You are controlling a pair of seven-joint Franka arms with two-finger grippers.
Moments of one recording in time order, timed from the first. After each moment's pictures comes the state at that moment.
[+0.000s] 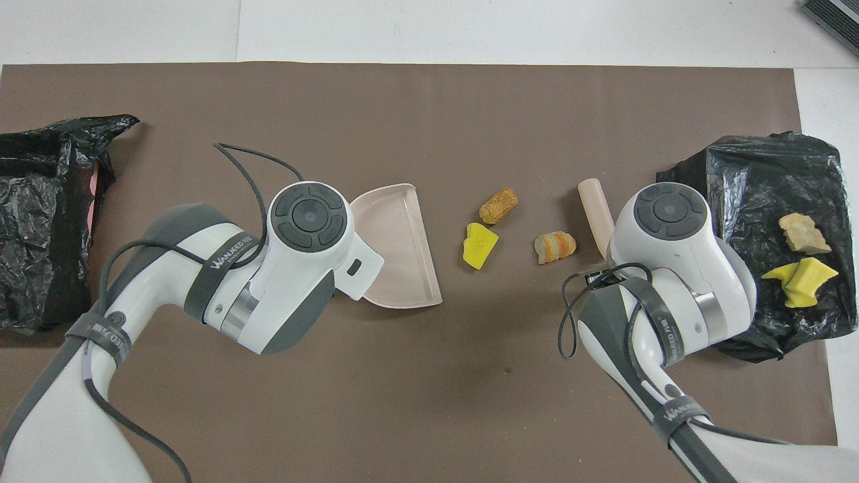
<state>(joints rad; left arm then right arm) -0.50 0.20 -0.06 -1.93 0.20 2.04 0.80 0.13 0.14 0.08 -2.11 -0.23 2.02 0.17</state>
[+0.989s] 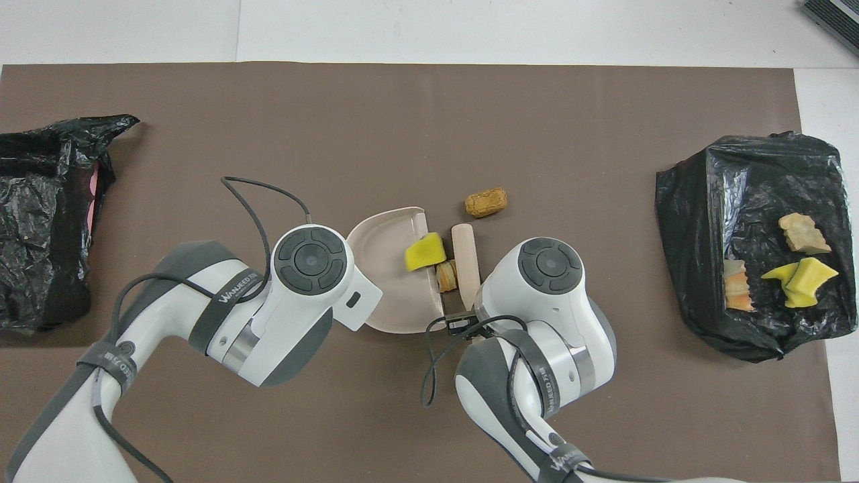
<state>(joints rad) -0.51 0.14 -0.05 -2.06 0.20 2.11 0.80 0.46 0.17 0.10 -2.12 0.33 2.14 0.28</state>
